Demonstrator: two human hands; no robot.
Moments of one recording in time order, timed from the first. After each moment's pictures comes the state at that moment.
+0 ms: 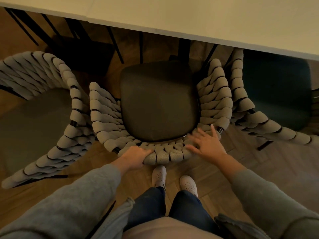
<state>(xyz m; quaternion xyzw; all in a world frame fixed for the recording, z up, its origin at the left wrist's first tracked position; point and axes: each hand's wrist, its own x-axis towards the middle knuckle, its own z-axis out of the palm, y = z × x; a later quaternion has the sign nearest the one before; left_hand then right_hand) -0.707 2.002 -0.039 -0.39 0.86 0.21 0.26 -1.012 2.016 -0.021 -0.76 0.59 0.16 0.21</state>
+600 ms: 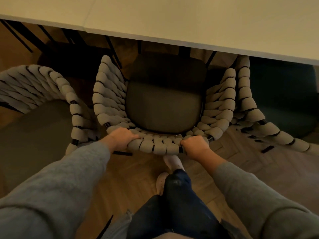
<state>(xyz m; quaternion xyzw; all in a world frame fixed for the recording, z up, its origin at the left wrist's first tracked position) -0.656 1.861 -0.014 -0.32 0.87 0.14 0.35 -0.935 1.939 -0.021 -0.76 0.54 0.31 0.20</state>
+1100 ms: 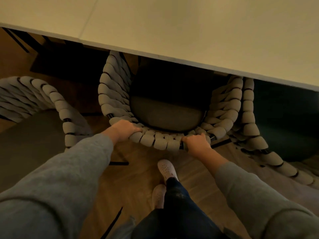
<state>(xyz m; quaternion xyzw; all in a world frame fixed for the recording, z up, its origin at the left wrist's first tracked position) -0.686 1.749 -0.013 -0.34 0.86 0.13 0.37 -0.960 1.842 -0.020 -0.72 0.59 0.26 0.26</state>
